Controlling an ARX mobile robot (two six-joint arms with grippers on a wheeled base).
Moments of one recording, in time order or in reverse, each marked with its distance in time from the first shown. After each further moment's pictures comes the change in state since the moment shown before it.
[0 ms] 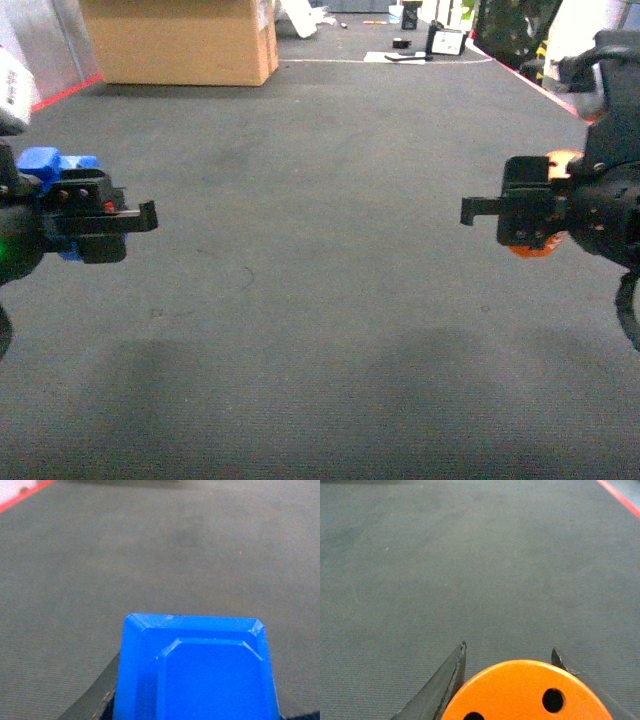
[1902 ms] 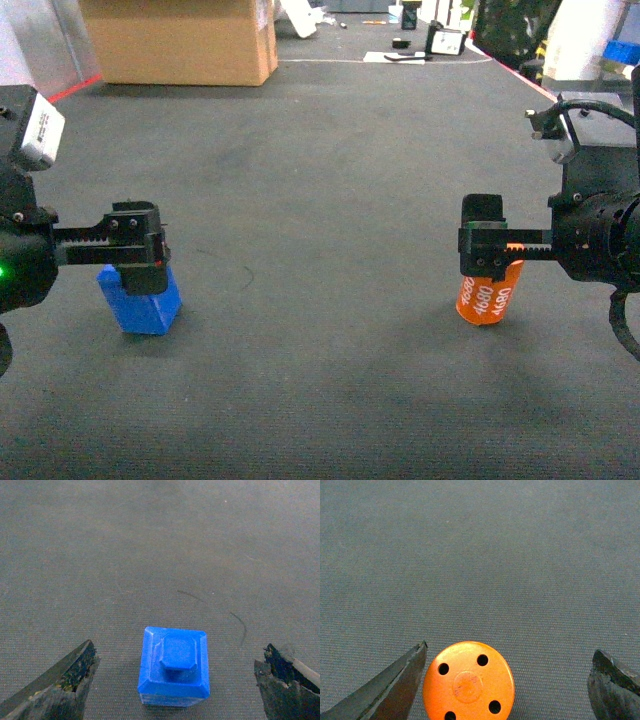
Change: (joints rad) left arm 0.037 0.047 0.060 -0.176 0.151 -0.031; right arm -0.048 0.098 0.136 -0.277 -0.139 0.055
